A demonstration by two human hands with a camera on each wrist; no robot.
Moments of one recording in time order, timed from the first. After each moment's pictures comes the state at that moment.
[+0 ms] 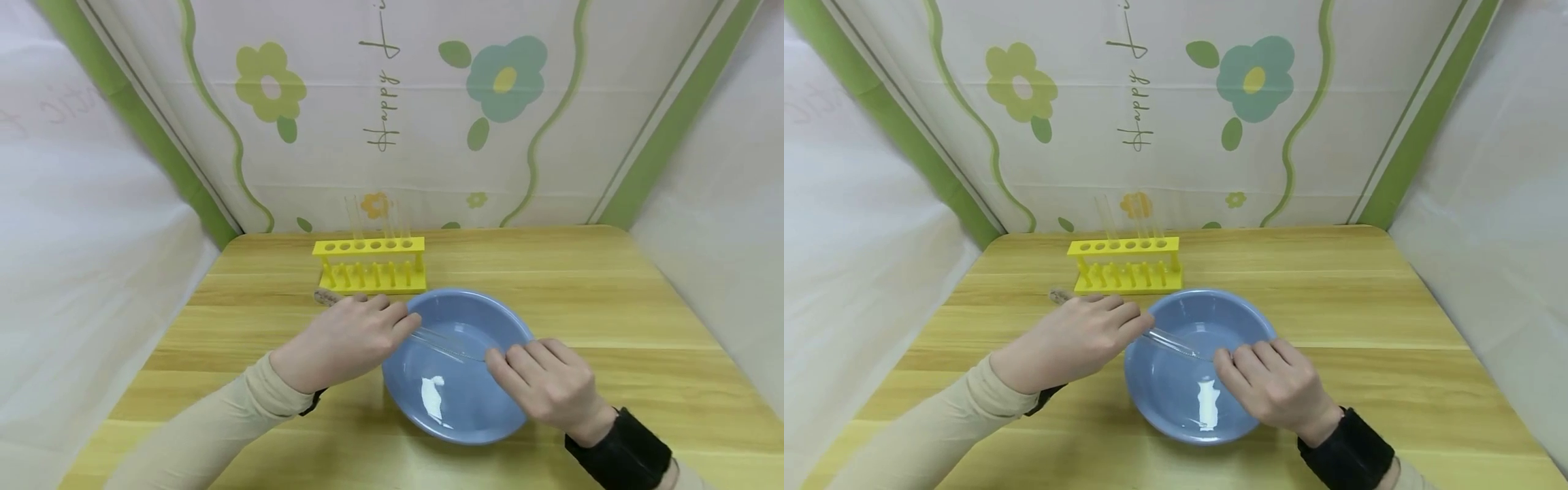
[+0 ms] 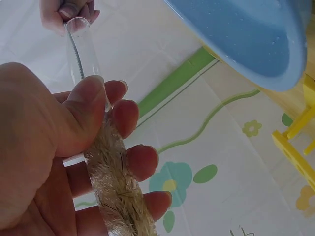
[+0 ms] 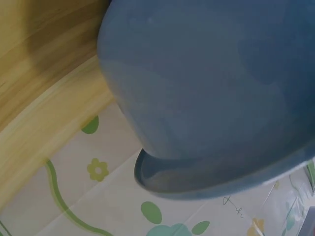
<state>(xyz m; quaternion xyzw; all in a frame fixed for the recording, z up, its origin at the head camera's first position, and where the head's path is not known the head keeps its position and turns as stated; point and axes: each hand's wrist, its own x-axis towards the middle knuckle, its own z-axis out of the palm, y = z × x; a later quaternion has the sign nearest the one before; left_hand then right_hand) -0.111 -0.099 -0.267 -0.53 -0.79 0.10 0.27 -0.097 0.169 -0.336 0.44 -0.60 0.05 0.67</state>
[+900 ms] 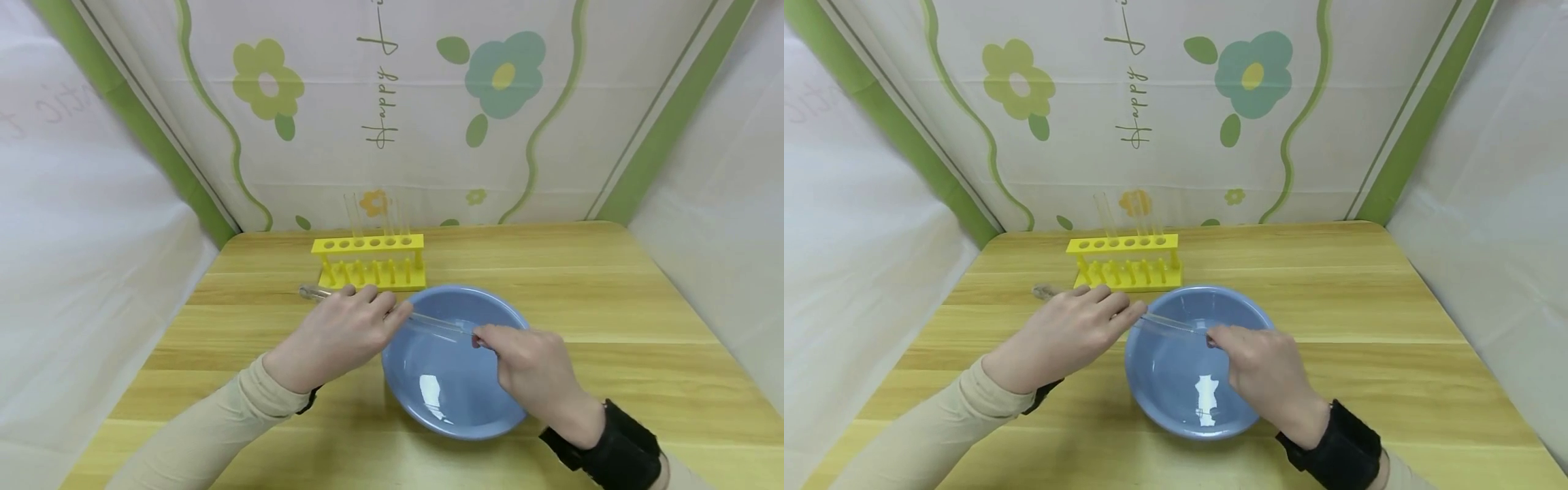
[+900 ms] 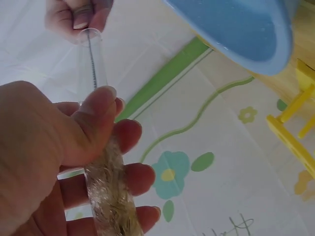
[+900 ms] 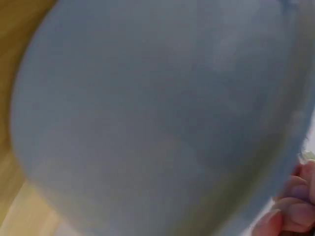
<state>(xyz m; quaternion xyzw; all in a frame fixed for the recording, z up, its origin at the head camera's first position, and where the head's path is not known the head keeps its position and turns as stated) -0.110 -0.107 -0.266 -0.50 -0.80 0.12 0.31 -0.088 0.169 -0.349 0.37 -0.82 0.23 0.38</state>
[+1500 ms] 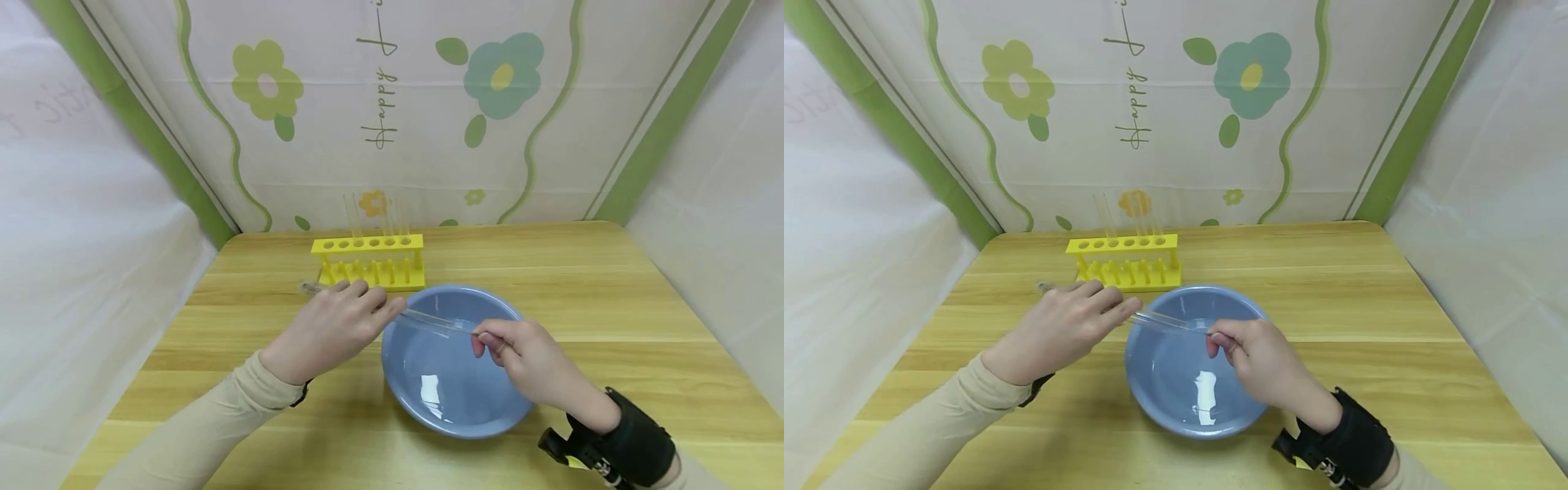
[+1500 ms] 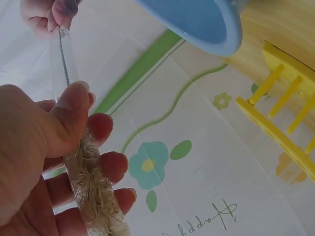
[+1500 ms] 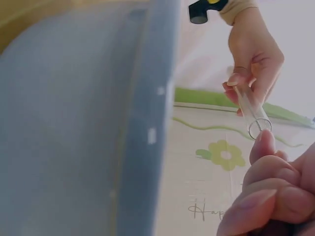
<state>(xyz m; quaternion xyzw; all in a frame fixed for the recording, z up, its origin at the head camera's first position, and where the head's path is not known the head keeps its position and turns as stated) -0.119 -0.119 -0.274 -0.50 -0.80 0.12 0.32 -0.088 0.176 -0.334 0.32 -0.84 0.43 0.09</state>
